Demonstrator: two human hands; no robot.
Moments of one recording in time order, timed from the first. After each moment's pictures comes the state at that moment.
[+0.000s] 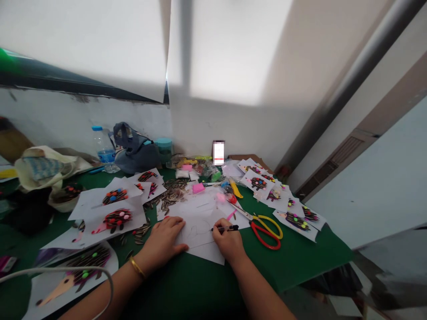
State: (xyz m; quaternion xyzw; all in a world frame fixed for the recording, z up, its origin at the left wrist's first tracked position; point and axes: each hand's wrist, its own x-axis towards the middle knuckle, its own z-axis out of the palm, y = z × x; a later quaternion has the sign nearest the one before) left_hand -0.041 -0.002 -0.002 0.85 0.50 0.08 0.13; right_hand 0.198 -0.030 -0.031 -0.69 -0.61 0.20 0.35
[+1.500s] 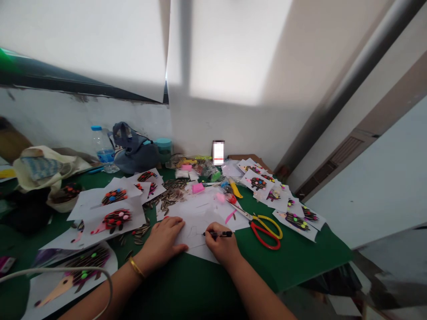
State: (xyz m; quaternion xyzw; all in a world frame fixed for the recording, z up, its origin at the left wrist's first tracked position) left_hand -0.040 -0.004 0.002 0.85 0.51 0.07 0.14; right_hand 0.184 -0.038 -0.026 -0.62 -0.67 0.21 0.35
